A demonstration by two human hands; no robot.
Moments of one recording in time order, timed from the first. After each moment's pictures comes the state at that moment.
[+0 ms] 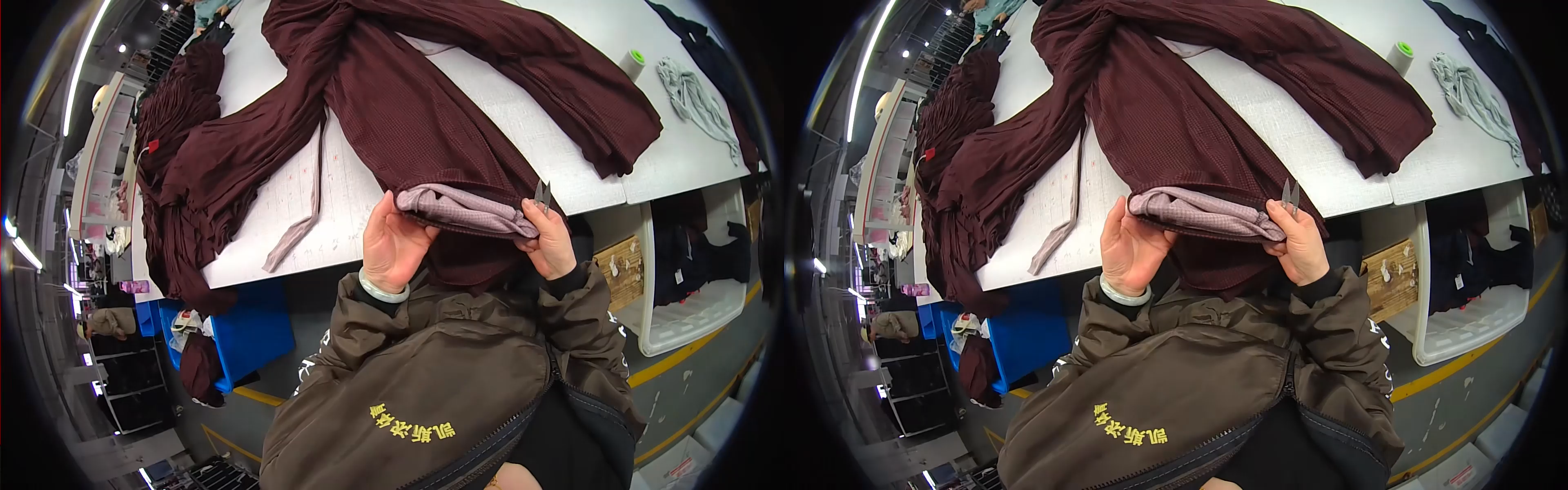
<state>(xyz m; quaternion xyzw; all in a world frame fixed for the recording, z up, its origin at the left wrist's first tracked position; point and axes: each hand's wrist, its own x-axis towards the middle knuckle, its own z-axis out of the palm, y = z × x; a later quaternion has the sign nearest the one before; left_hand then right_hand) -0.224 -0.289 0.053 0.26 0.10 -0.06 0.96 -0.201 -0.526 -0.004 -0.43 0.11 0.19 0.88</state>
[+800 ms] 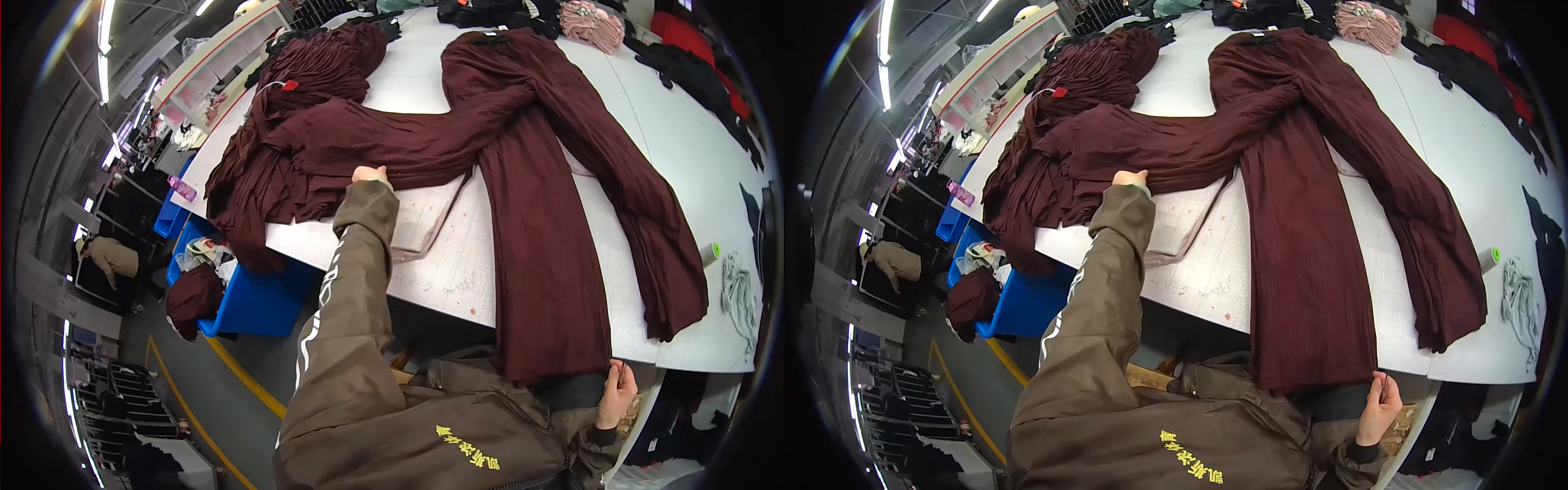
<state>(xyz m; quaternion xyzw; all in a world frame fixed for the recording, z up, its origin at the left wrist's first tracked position) -0.070 0.095 -0.037 0.68 0.59 0.21 0.37 -0.230 -0.597 -0.006 -0.80 0.03 -0.02 0.60</state>
